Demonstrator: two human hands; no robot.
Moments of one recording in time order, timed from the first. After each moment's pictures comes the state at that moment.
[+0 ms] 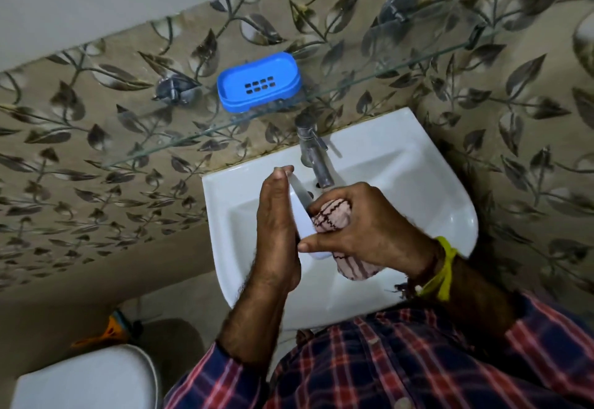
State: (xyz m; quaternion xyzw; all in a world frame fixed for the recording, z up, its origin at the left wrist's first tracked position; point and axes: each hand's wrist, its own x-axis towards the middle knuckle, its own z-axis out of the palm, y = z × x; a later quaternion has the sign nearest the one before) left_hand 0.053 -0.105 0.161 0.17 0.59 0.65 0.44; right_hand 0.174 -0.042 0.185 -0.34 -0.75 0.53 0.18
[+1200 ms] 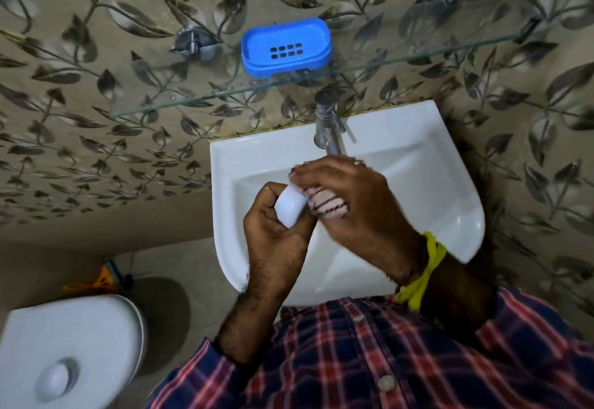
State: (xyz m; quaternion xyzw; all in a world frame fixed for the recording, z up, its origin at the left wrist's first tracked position) left_hand 0.054 -0.142 0.135 0.30 0.64 0.66 0.24; right_hand 0.152 -0.048 0.174 -0.20 -0.87 0.32 0.31
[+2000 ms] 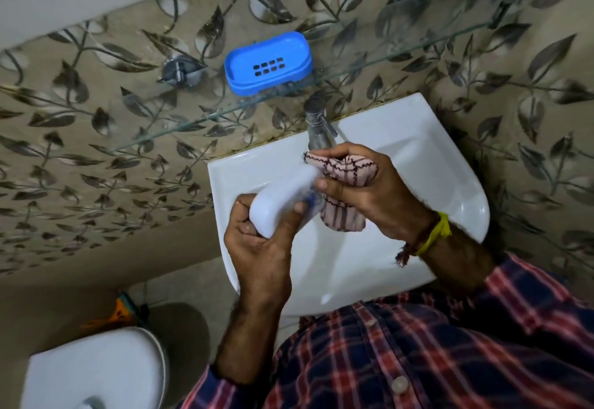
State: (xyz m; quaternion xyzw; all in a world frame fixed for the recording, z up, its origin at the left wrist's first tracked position) left_hand 0.039 -0.148 0.142 0.23 0.58 0.73 0.26; right_hand 0.157 -0.019 0.151 -0.24 -0.60 0.67 0.35
